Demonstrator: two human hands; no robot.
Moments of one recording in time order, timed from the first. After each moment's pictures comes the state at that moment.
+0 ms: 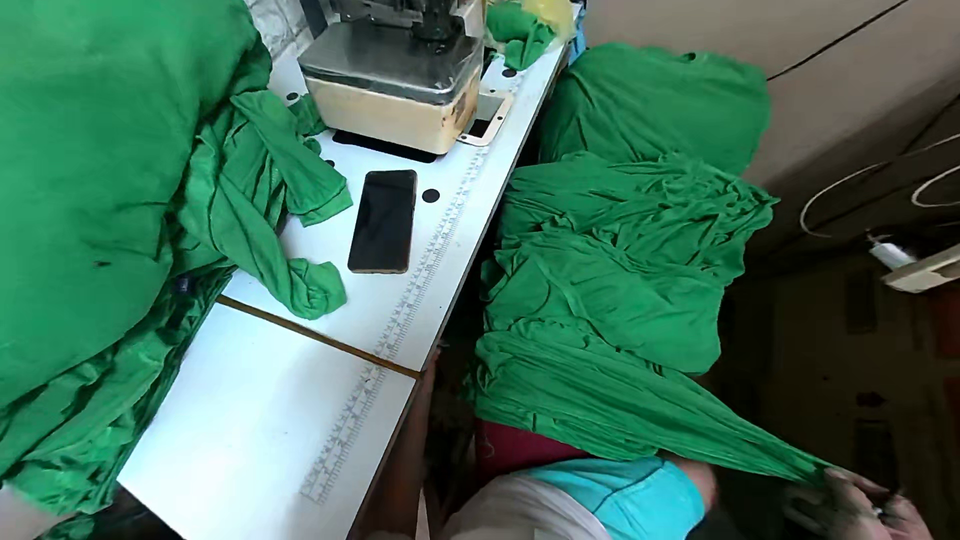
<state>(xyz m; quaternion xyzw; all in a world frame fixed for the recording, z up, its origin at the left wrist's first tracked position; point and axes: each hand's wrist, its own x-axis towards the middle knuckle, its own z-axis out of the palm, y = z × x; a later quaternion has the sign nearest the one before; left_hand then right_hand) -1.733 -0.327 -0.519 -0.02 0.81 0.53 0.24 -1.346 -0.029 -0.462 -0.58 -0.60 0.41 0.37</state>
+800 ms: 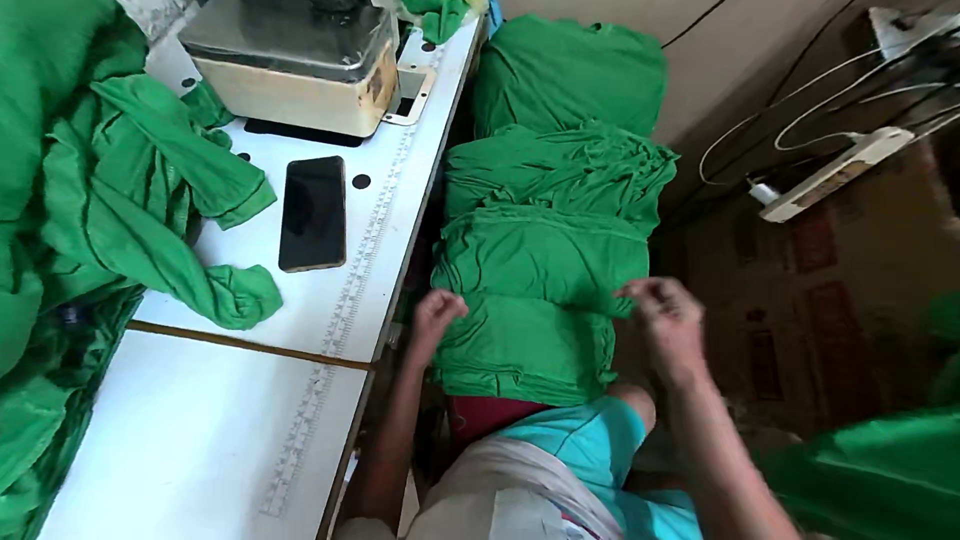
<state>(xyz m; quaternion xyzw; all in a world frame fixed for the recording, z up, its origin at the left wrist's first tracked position) -1.727 -0.266 -0.477 0.28 0.67 0.62 0.29 -1.483 -0.026 -0.412 -0.34 -0.78 0.45 0.26</state>
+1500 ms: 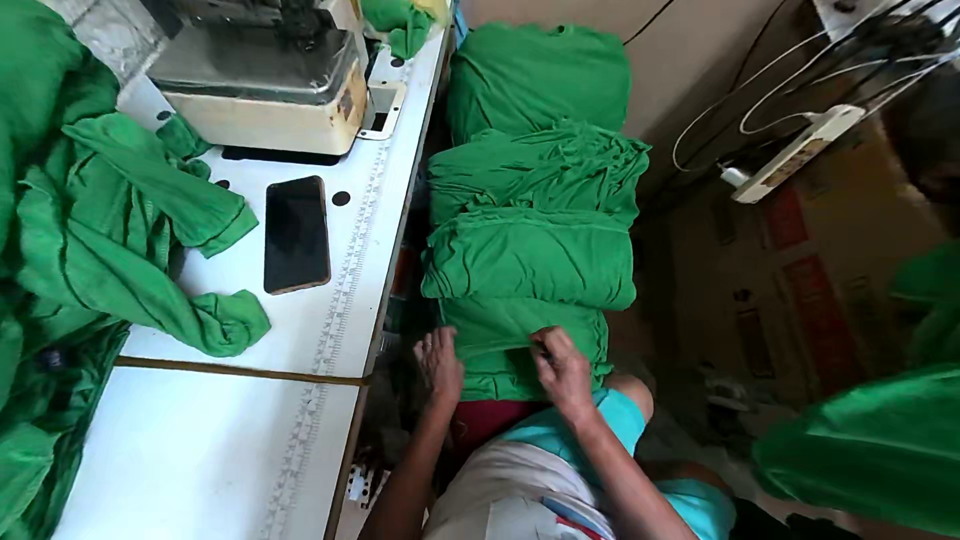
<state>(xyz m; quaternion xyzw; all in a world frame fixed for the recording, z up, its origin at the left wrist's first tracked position) -1.667 -0.269 -0.487 0.34 0.89 0.26 0.16 -1.512 -0.138 -0.472 -0.27 -0.87 0.27 0.31</state>
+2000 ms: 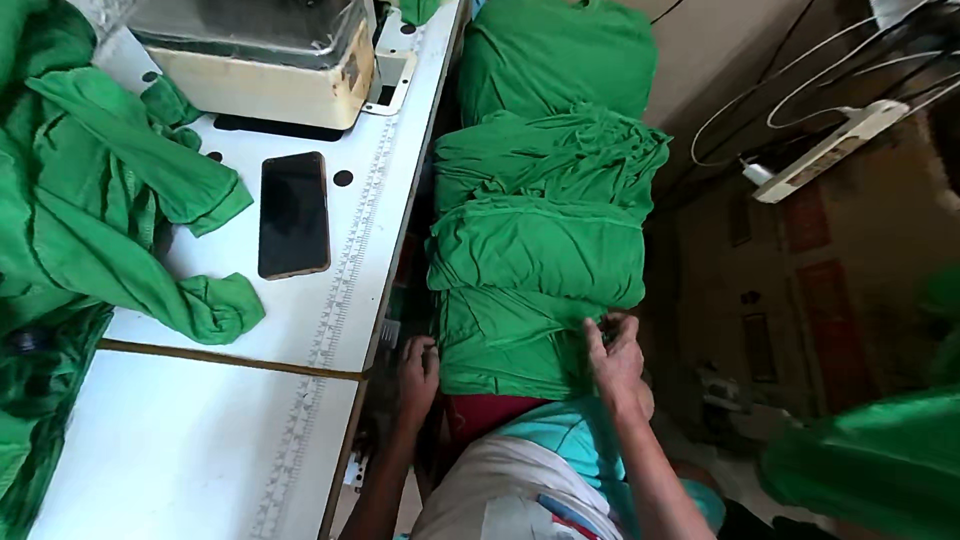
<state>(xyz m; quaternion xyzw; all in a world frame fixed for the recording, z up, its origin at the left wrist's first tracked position) -1.676 -0.326 -0.509 0.31 0.83 0.43 0.16 -1.483 -0.087 -0.472 -0.53 -0.76 0.31 0.19</state>
